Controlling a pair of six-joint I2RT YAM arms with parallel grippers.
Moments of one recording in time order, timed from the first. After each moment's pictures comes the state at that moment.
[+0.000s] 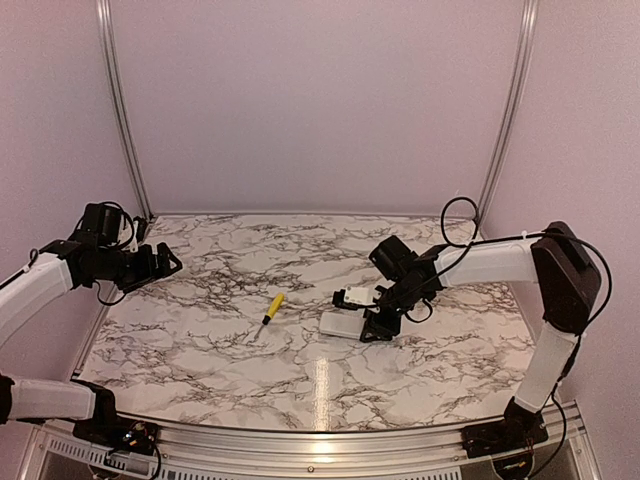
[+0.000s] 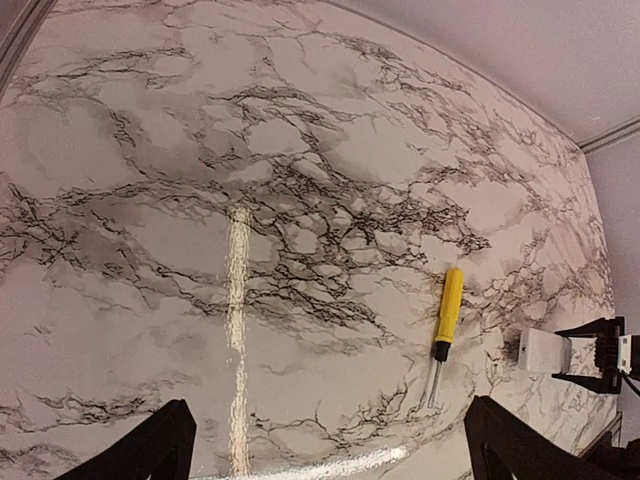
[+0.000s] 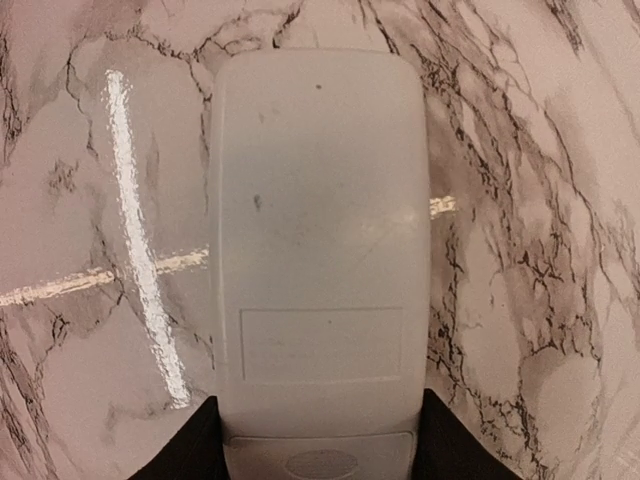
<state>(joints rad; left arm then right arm) -0.14 1.10 0.84 -0.54 0.24 -0.40 0.70 1.80 1.11 -0.51 -0.25 -0.62</state>
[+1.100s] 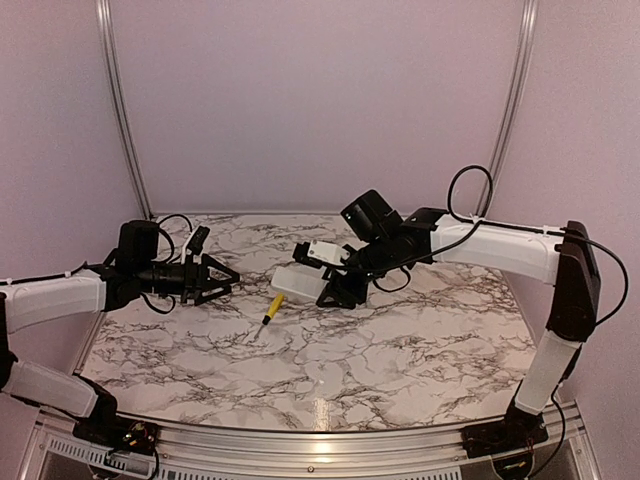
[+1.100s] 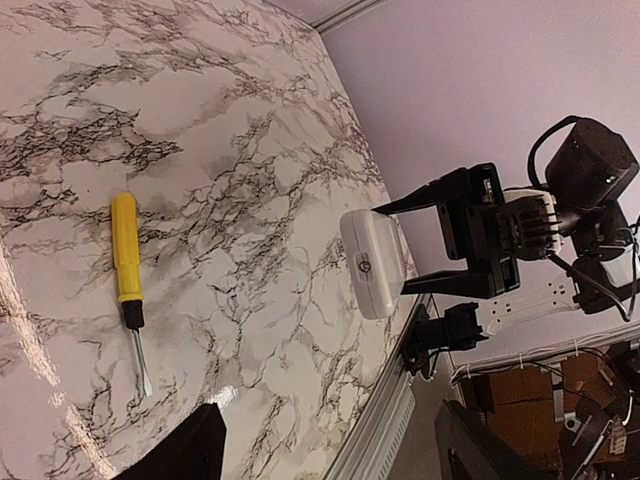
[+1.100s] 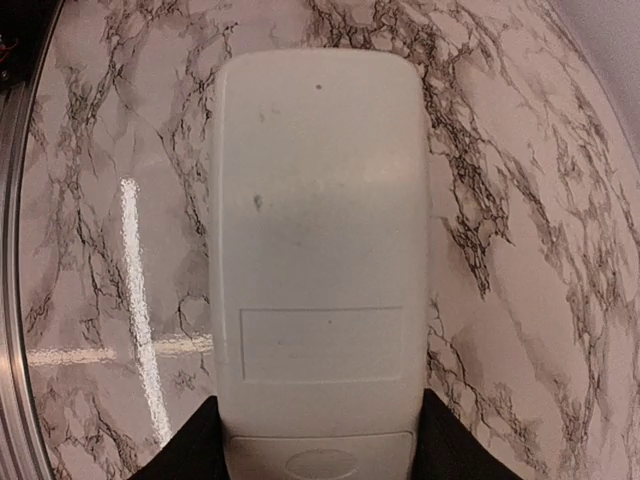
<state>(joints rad) -0.37 1.25 0.66 0.10 0.84 -0.68 0.84 1.77 1.43 -0.60 -0.28 -0.48</state>
